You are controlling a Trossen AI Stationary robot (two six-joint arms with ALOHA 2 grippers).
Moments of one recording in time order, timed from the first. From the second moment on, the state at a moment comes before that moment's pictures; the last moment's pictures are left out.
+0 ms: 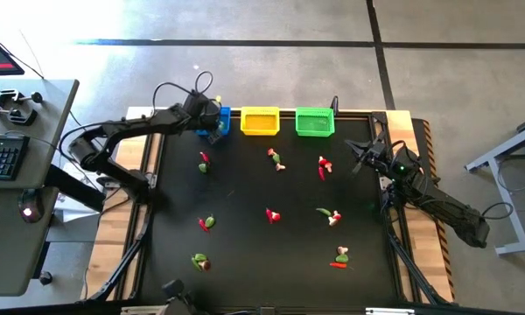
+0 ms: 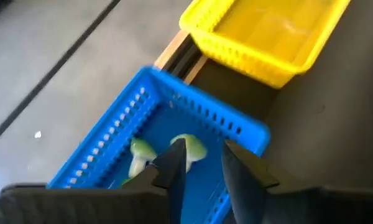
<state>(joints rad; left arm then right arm) 0.80 1.47 0.79 -0.11 -0.04 0.29 -0.62 0.01 0.02 0.00 0.02 -0.11</state>
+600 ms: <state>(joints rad) 0.43 1.21 0.47 0.46 0.07 0.23 -0.62 0.01 0.02 0.02 0.01 -0.11</state>
